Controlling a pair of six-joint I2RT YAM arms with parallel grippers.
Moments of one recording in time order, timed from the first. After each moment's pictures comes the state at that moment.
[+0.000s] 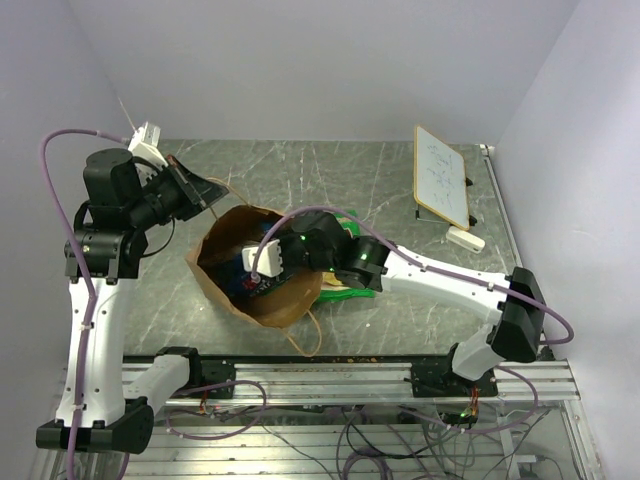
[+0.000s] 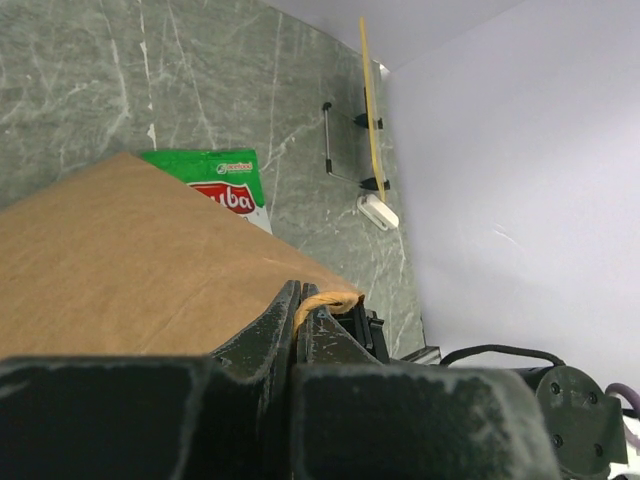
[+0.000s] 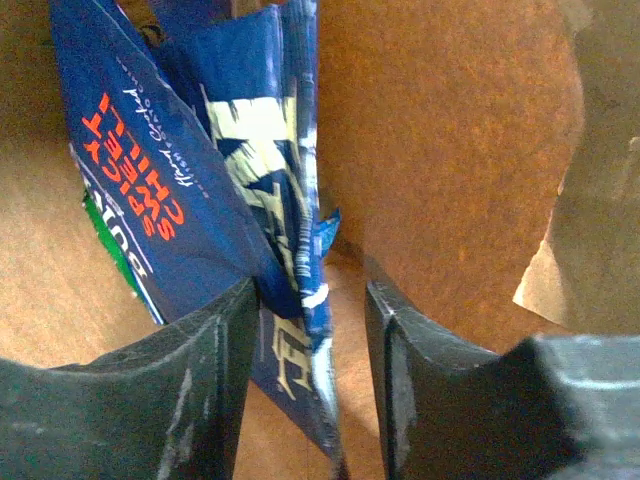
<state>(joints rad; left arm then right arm) -0.04 0.99 1.43 -0.78 0.48 -0.68 1.12 1.57 1.34 -0.24 -0.03 -0.94</state>
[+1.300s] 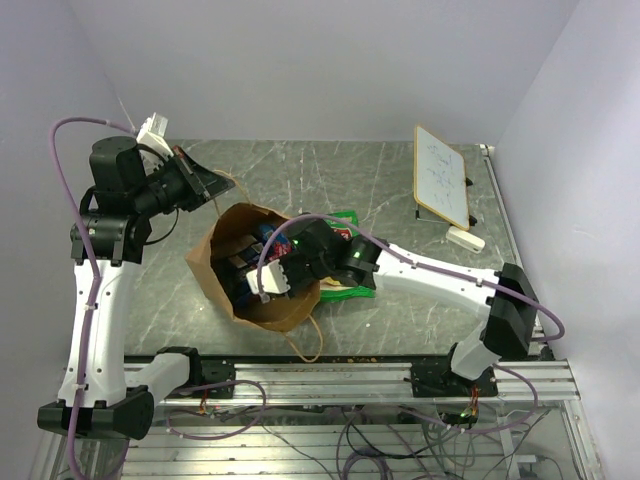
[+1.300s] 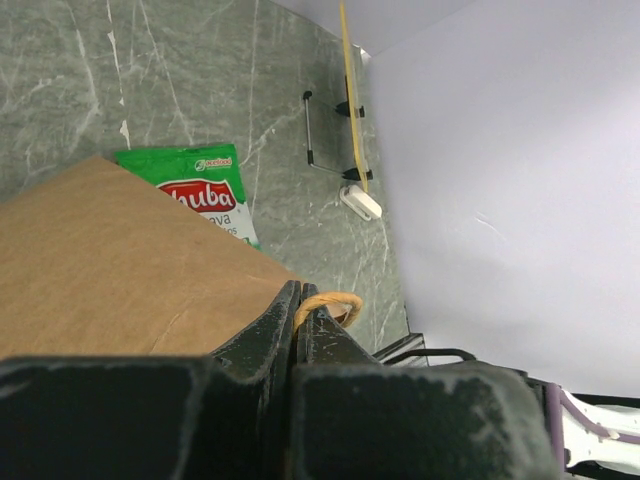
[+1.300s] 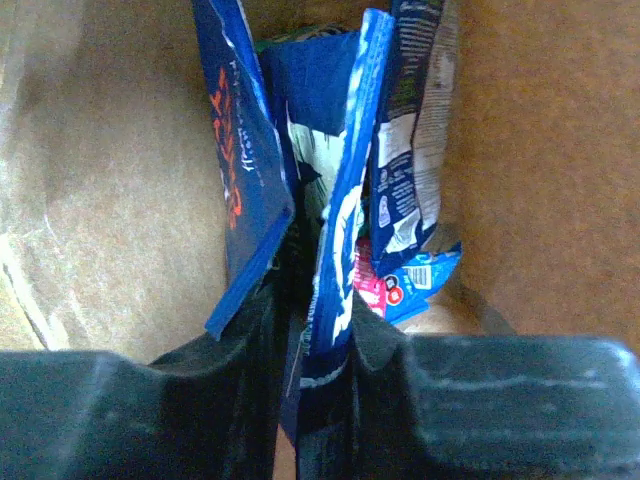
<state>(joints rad) -0.04 1.06 1.45 -0.74 0.55 -0.70 1.10 1.59 1.34 -0.44 -0.27 -1.01</state>
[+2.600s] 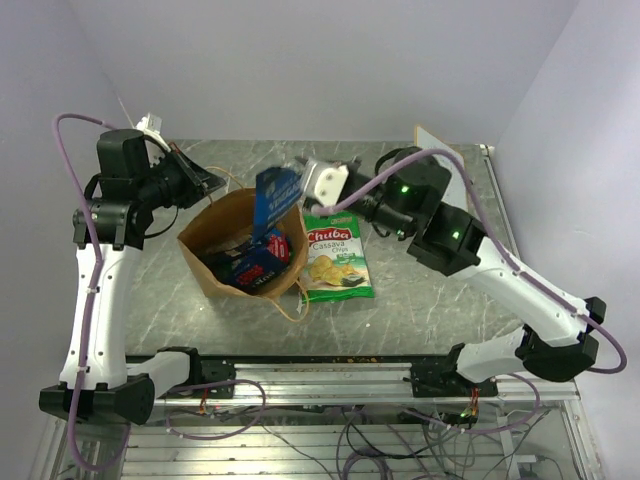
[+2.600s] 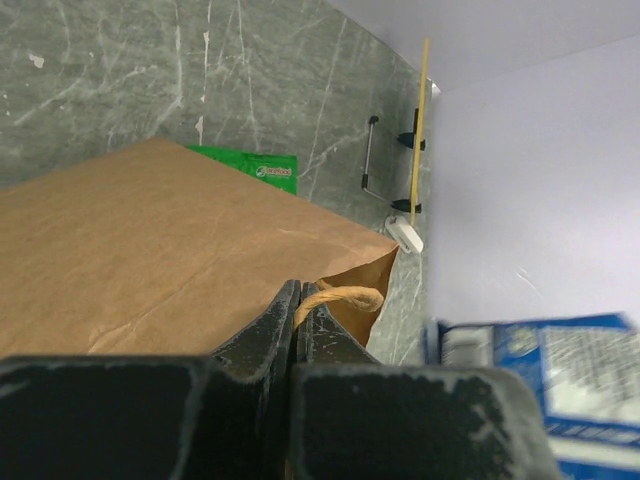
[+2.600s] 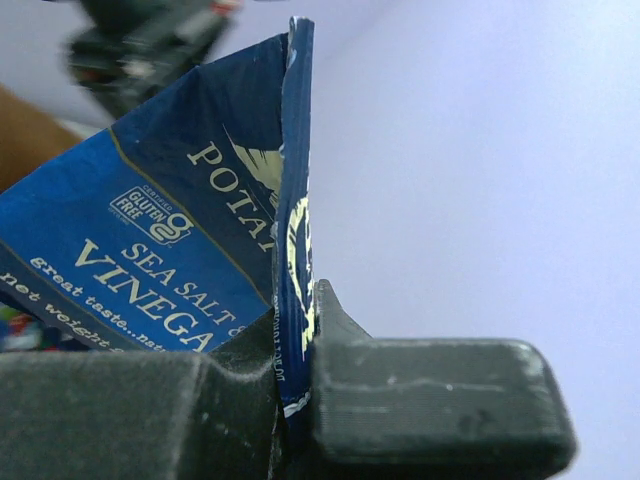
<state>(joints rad) -0.04 1.13 1.51 -0.85 0.38 -0.73 1.06 1.36 1.66 -0.26 -0.06 -0.85</state>
